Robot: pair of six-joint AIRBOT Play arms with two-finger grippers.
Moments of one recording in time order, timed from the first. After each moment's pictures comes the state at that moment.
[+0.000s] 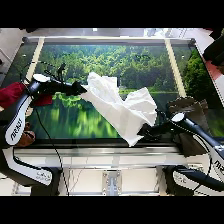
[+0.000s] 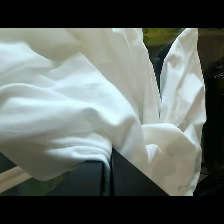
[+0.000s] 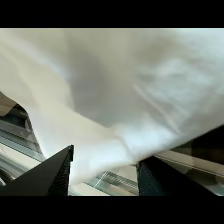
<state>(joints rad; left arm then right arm) 0.02 -1.66 1.30 0.57 -1.10 -1.03 0.04 -1.23 0.51 -0.79 1.05 1.38</state>
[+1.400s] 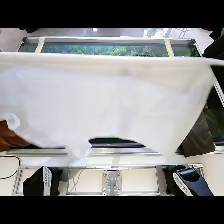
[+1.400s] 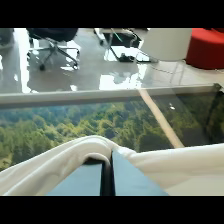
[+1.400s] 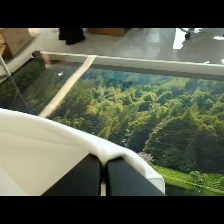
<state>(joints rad) 0.72 -0.61 1.42 0.50 -1.35 -1.04 0.14 -0.62 1.47 -1.29 1.13 1.55</state>
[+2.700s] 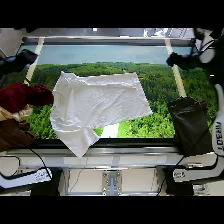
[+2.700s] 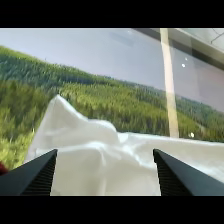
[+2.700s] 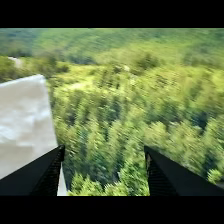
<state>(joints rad) 0.45 -1.30 1.37 0.75 -0.93 -1.10 -0.18 -1.48 1.66 -1.35 1.02 1.49</state>
